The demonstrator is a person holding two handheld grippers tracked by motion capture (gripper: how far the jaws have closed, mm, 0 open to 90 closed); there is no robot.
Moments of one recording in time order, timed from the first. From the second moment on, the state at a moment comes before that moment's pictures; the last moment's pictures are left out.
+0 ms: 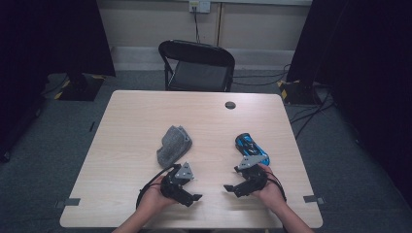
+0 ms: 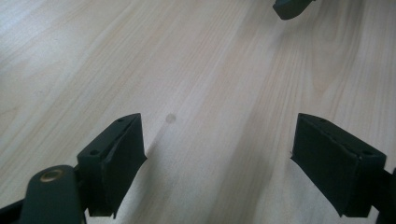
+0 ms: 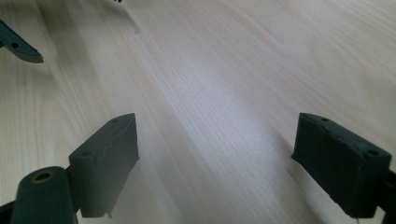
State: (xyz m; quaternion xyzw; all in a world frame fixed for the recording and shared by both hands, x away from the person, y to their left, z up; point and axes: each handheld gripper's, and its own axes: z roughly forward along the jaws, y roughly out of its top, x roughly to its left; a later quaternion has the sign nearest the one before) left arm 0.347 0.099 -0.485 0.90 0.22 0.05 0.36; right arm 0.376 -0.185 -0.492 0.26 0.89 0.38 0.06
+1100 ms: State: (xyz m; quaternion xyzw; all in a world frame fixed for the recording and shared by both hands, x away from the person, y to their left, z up) left arm 0.345 0.094 -0.504 0.91 0.17 0.06 0.38; right arm 0.366 -0.179 -0.504 0.21 0.90 0.38 0.08
